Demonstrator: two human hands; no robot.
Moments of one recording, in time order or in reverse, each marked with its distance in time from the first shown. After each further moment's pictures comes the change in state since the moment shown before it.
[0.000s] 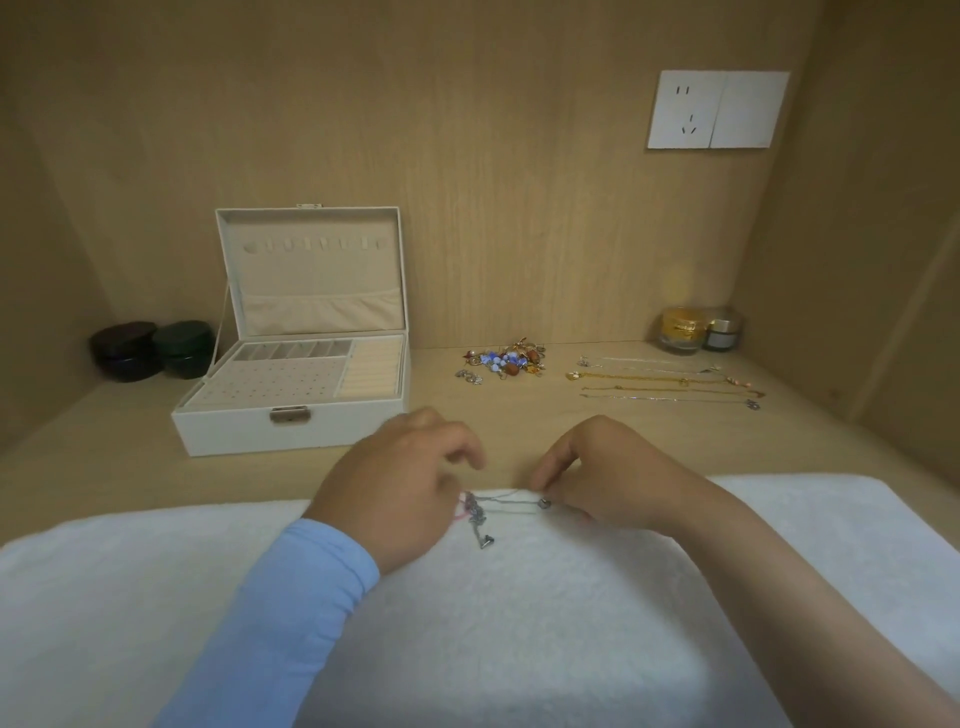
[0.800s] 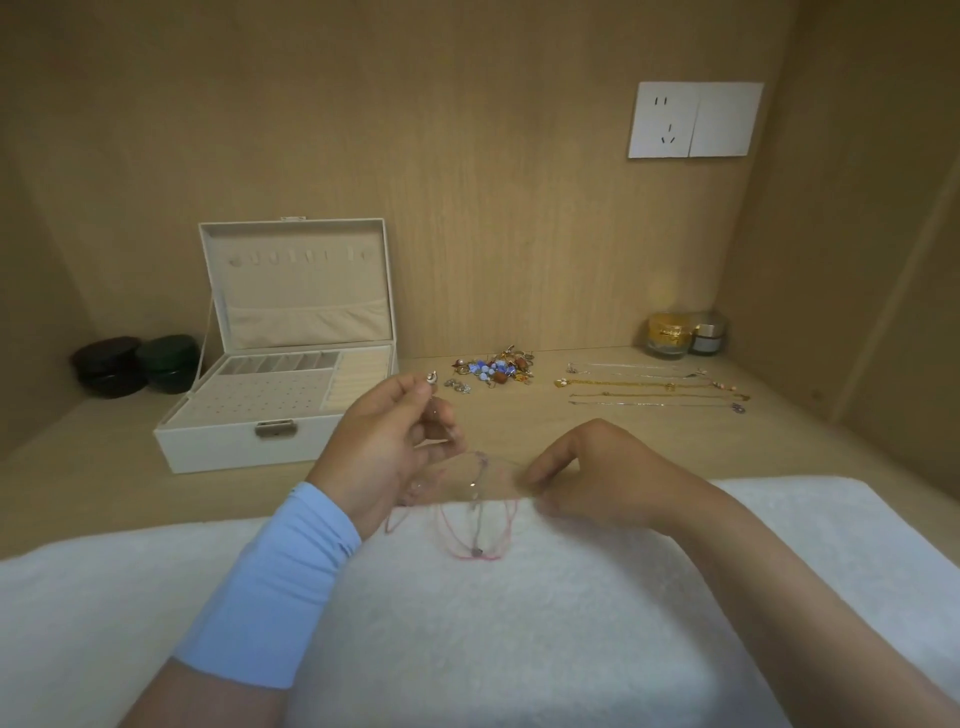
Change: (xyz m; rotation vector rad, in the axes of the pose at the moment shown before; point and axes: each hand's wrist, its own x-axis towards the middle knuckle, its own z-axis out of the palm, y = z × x) left_hand 0.039 -0.001 0.010 -1.469 0.146 -0.285; right_hand 0.006 0.015 -0.006 -0.014 0.049 -0.011
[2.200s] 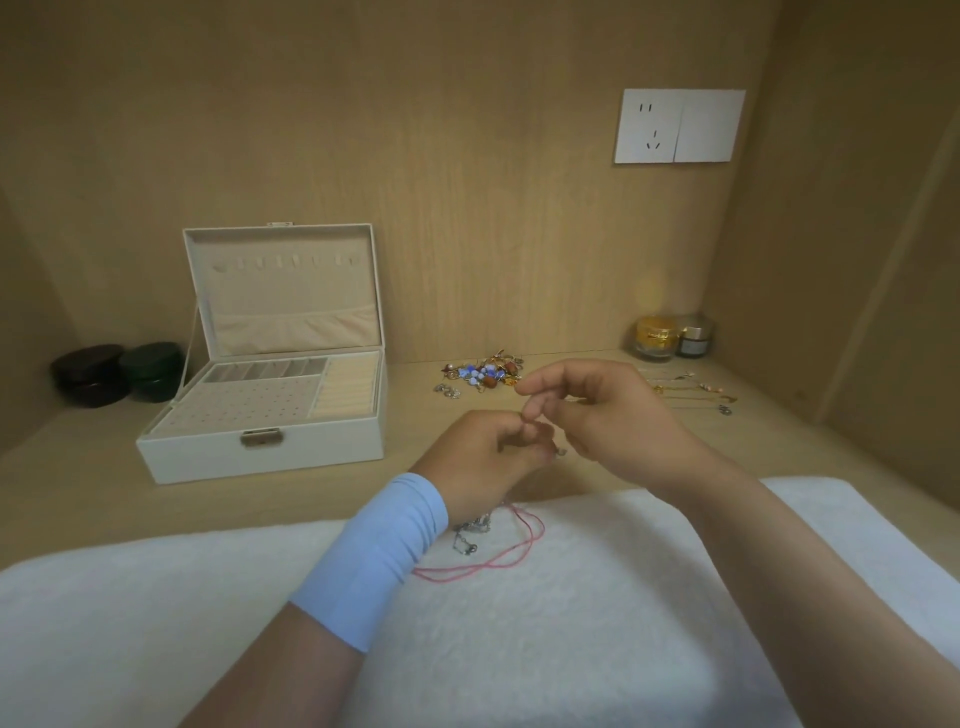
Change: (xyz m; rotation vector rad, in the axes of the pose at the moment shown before) left_hand 0.018 -0.032 0.047 0.809 -0.346 0.113; right_hand 0.004 -0.014 -0.024 0.560 0.236 -0.243
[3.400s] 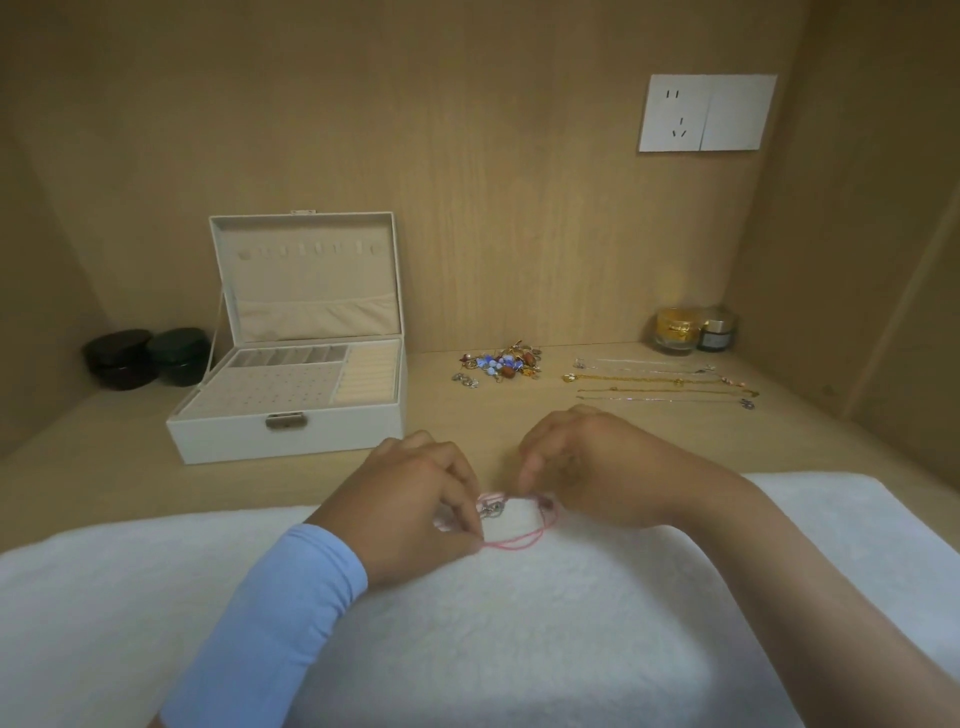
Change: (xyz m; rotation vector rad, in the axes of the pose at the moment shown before) left_hand -0.064 -0.034 -0.050 0.718 -0.060 0.177; right_hand -0.008 0.020 0.012 -0.802 -0.412 -0.175
